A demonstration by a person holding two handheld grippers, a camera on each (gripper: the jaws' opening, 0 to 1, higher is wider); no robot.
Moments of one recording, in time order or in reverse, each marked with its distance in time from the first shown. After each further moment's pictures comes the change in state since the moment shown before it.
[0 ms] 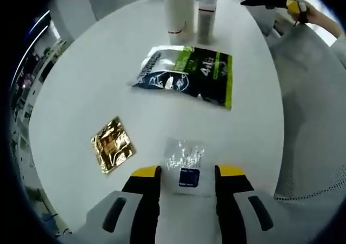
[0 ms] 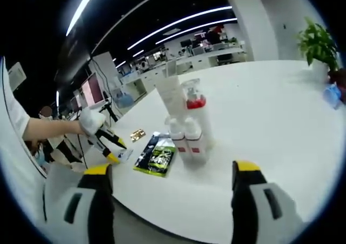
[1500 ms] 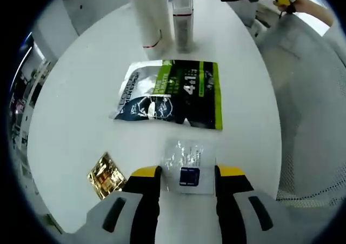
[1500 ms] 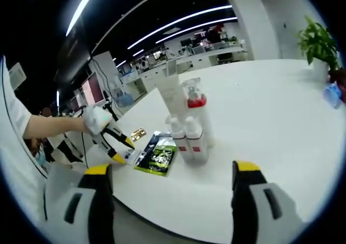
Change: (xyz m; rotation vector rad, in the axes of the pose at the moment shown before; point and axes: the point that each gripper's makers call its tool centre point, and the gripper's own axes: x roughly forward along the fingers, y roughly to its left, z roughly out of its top) left arm 0.015 -0.013 0.034 0.140 -0.008 -0.059; right arm 0.000 0.001 -0.001 0.002 0.007 0.003
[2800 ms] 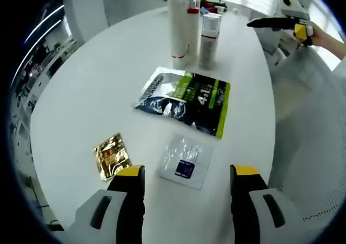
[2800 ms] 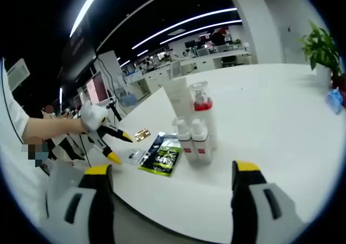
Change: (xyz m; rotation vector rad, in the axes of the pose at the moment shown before) left arm -0.029 -0.003 -0.002 -0.275 -0.128 0.099; right arm -0.005 0.011 0.004 -0.033 -0.011 0.026
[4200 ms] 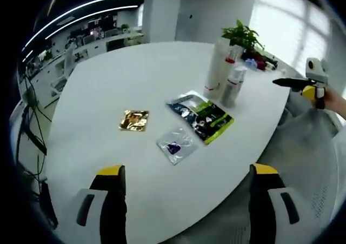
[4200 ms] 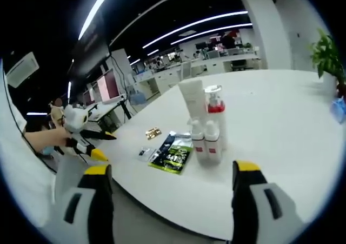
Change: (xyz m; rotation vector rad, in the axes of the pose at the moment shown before) left arm -0.072 -0.040 -0.020 -0.446 -0.297 0.221; right arm -0.014 0.023 0.000 -0.055 -0.008 0.066
